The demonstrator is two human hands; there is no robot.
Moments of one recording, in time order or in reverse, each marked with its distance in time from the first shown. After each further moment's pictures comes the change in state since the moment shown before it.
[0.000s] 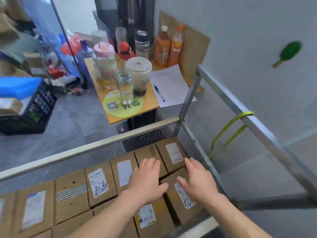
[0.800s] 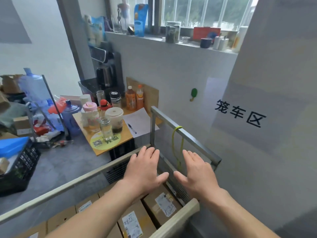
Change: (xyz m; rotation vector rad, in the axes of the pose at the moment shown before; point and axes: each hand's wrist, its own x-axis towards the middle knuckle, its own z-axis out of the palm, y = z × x) left_hand -0.150 0.147 -0.103 0.314 0.365 0.333; right_hand -0.215 0.031 -0.136 -0.037 0.448 0.006
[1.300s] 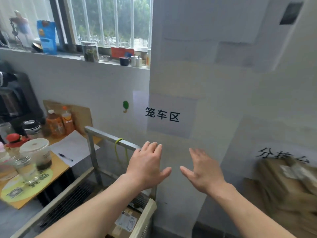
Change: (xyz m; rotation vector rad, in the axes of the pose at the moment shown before) left_hand 0.029 0.131 -0.042 -0.107 0.114 0.533; right_hand -0.124 0.075 -0.090 -0.121 0.172 0.542
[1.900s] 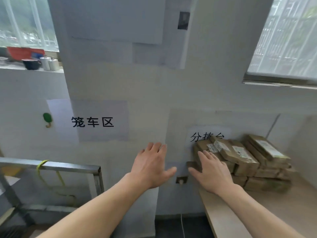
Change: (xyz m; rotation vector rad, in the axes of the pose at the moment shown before) left_hand 0.061 0.177 0.018 -0.143 -0.085 0.387; right_hand -0.098 0.167 -0.050 -0.085 0.054 0.475
